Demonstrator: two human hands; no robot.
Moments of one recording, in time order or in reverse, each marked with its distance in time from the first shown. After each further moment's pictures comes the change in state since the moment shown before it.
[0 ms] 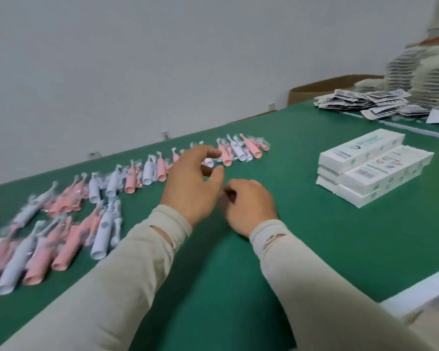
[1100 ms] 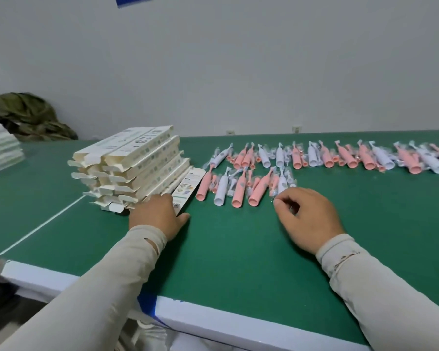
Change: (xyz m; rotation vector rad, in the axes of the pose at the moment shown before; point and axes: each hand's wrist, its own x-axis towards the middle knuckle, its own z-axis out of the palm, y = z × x) left_hand -0.218 -0.180 -0.319 1.140 0.000 -0.858; right_hand -0.090 -0.199 0.107 0.275 -0.192 -0.469
